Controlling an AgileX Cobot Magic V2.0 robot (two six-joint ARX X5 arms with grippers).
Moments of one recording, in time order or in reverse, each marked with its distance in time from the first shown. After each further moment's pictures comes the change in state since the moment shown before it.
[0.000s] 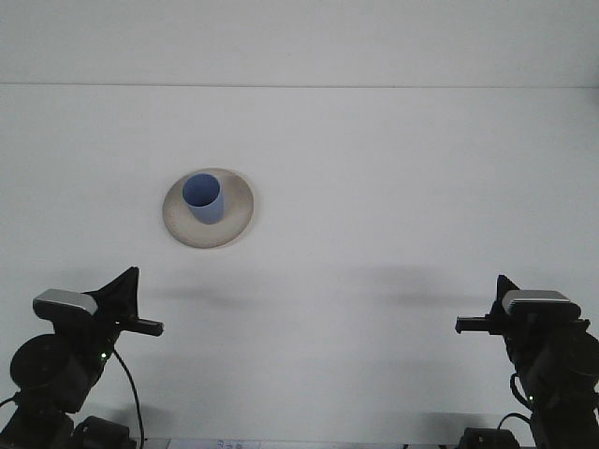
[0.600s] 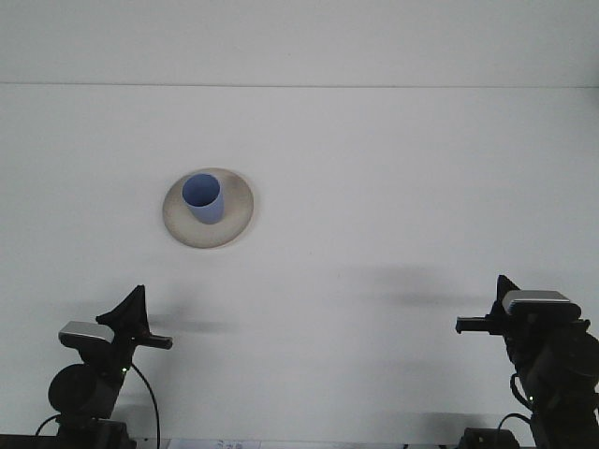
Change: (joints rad) left arm 0.151 -0.339 -0.544 0.341 0.097 0.018; right arm 0.000 0.000 0.000 0.000 0.000 0.000
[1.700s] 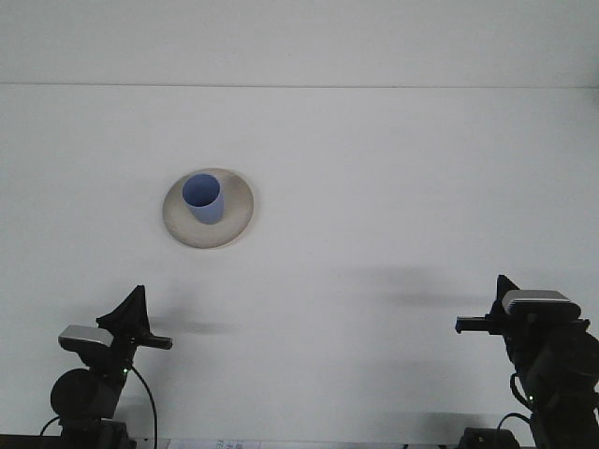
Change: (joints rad) left arm 0.008 -0.043 -0.056 0.061 0.005 -0.031; right arm 0.000 0.000 0.000 0.001 0.000 0.000
